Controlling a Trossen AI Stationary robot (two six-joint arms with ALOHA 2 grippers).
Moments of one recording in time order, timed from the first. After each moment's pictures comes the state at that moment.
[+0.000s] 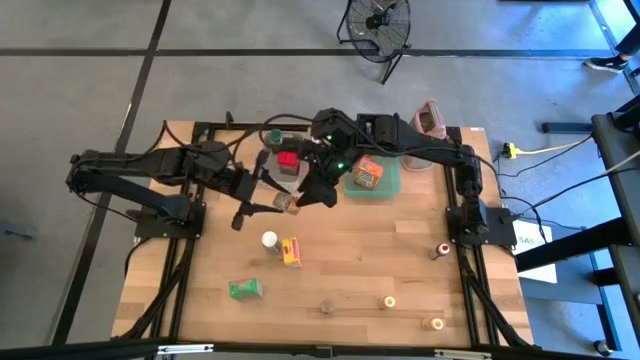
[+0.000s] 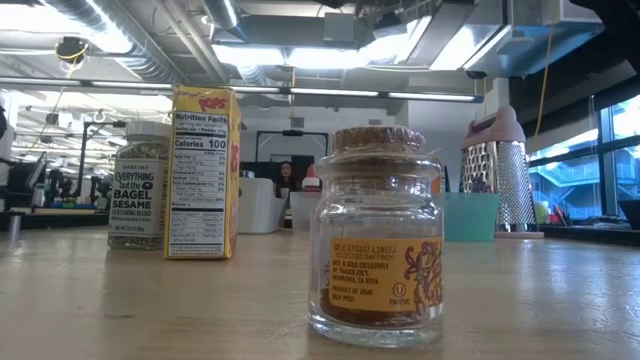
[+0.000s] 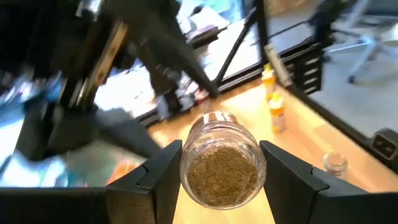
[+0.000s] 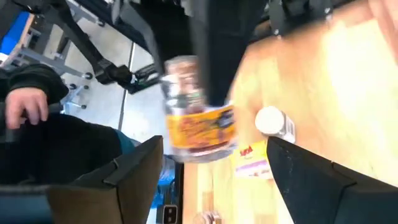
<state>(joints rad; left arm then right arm) -0.03 1.02 1.12 -0.40 0.13 0.35 -0.07 2.02 2.35 -1.04 -0.54 0.40</state>
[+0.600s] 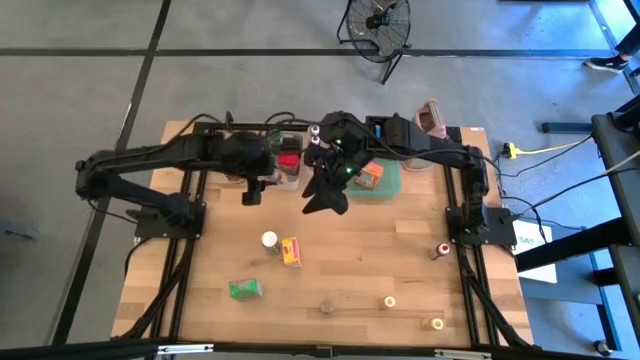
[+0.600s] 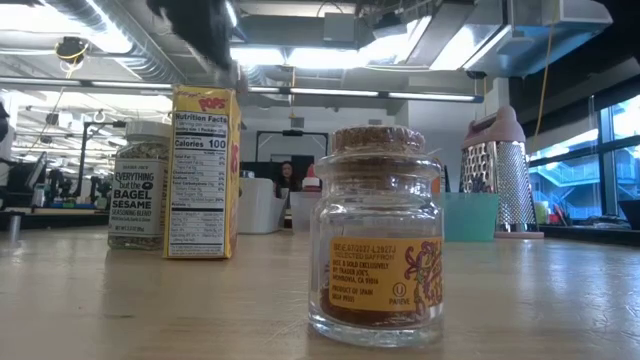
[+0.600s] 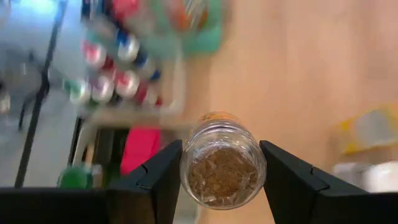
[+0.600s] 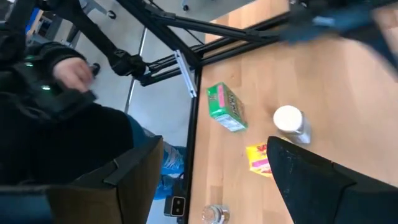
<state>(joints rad) 0.23 1.17 1.17 -0.87 -0.06 0.26 -0.03 1.98 2.35 -1.06 -0.54 0.37</state>
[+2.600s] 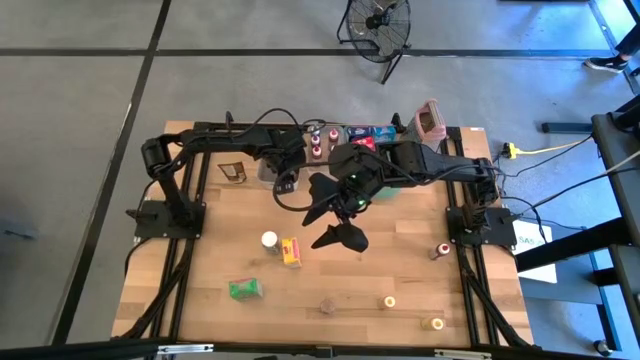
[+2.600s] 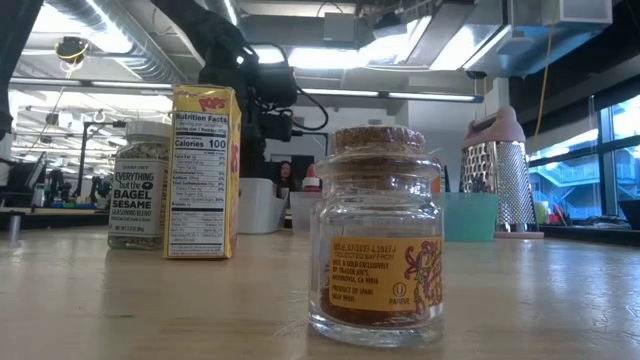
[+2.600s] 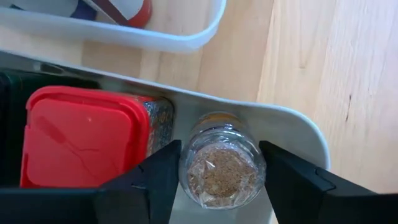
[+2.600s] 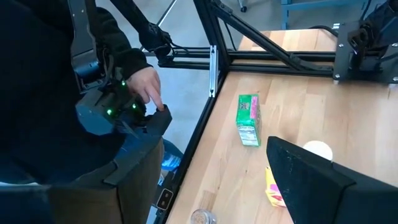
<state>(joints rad) 0.48 1.75 1.17 -0.69 0.08 0.28 0.15 1.94 2.35 -1.02 -0.45 0.13</state>
